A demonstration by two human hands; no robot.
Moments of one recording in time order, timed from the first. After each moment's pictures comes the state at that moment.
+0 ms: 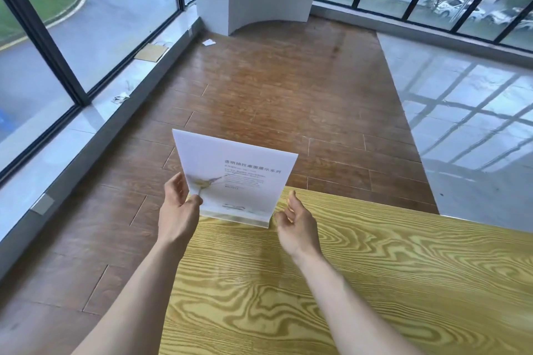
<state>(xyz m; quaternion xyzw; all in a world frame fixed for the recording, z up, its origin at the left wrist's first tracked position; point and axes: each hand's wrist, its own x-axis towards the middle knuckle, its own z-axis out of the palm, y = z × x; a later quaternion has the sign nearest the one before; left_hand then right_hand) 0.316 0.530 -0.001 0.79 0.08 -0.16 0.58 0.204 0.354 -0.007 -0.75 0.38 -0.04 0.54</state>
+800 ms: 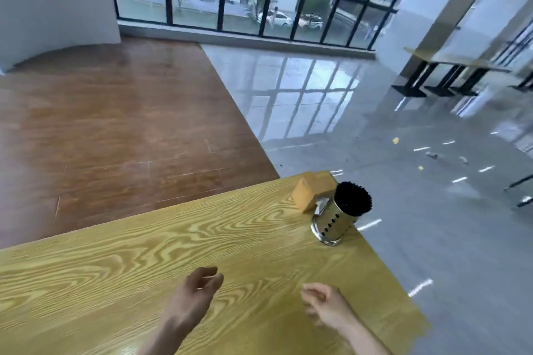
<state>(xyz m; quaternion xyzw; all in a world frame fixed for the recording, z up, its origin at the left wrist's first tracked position) -0.050 0.182 -0.010 0.74 -0.22 -0.48 0.41 -0.305 0.043 -0.016 -0.59 0.64 0.00 0.50</state>
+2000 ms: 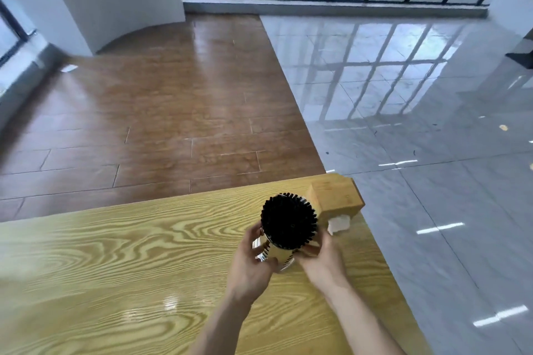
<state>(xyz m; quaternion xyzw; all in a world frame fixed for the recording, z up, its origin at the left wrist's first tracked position) -0.172 -0.034 0.002 0.70 -0.16 -0.41 0.55 -0.279 -0.149 -0.021 -0.66 0.52 -0.12 0.53</state>
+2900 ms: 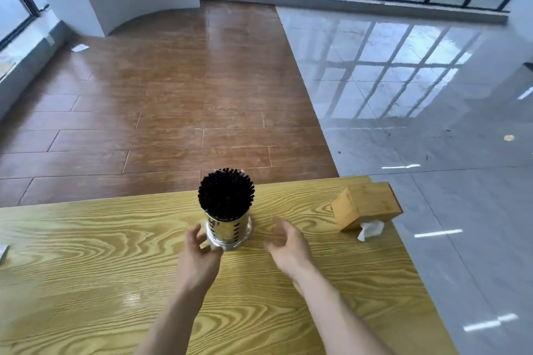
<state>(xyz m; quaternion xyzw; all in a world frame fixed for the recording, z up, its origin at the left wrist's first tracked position) -0.043 0.059 -0.047 0.79 0.00 -0.34 0.51 -0.155 -0.085 -0.031 -0.67 0.48 0.01 0.56</state>
